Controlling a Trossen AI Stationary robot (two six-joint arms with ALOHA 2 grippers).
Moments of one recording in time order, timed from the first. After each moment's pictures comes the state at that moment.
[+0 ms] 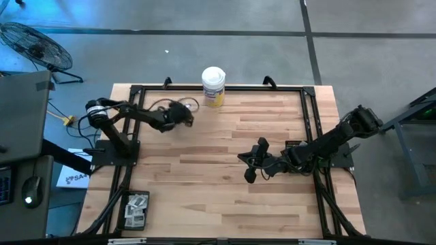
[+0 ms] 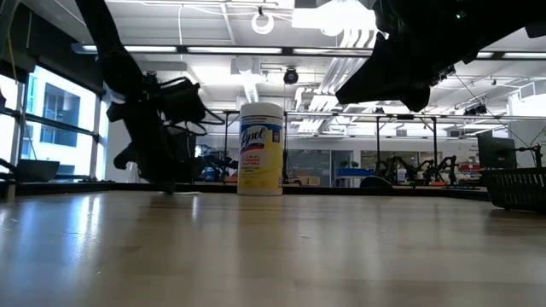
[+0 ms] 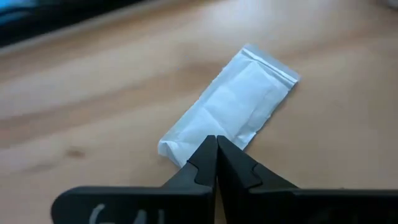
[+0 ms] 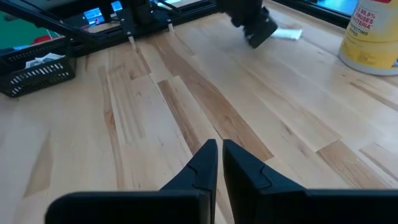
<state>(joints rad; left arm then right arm) 0.43 1.67 0.58 0.01 -0.62 -0.68 0.39 1.45 0.64 0.27 0.64 0.55</state>
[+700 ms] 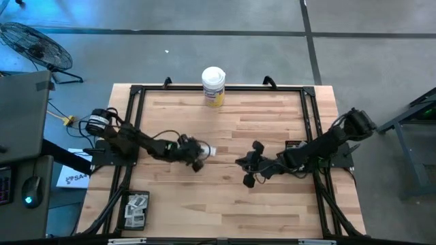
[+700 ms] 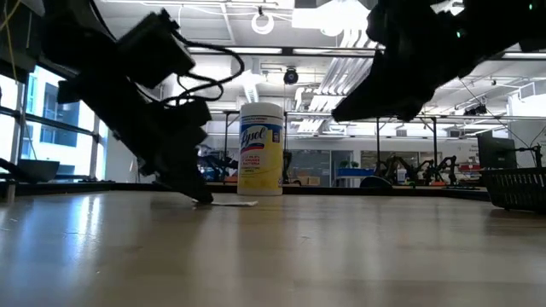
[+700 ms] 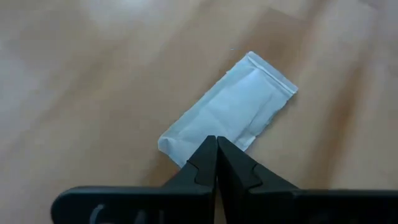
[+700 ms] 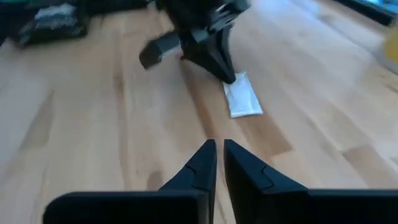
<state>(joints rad) -0.17 1.67 0.58 0.25 -0.46 -0.59 0.39 1.54 0.64 0.33 0.56 0.43</state>
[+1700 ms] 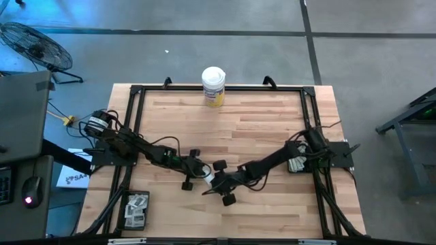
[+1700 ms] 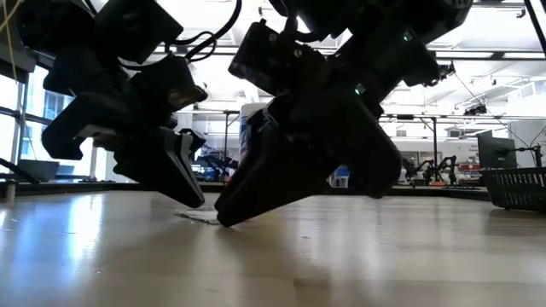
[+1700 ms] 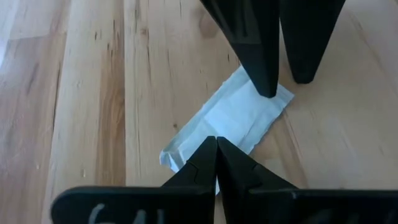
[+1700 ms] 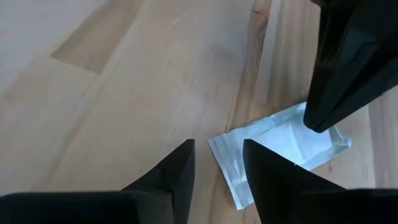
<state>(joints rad) -0.30 1.67 0.61 0.34 -0.09 -0.08 0.33 2.11 1.21 0.14 0.15 -0.07</state>
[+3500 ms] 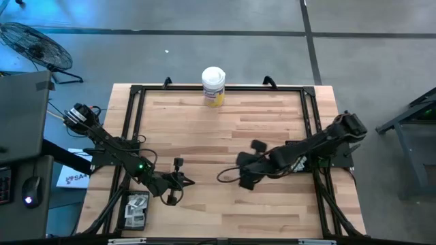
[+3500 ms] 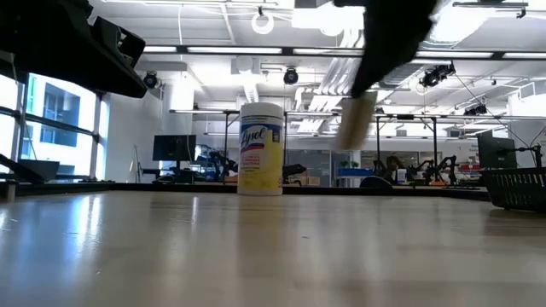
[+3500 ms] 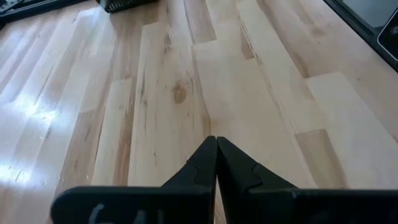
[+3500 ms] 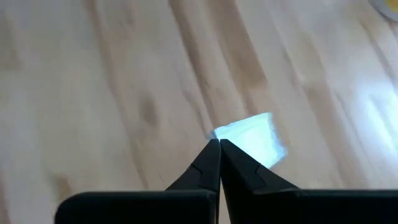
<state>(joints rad) -0.67 1.38 0.61 0.16 -0.56 -0.17 0.38 1.67 1.28 -0.77 0.42 0.62</state>
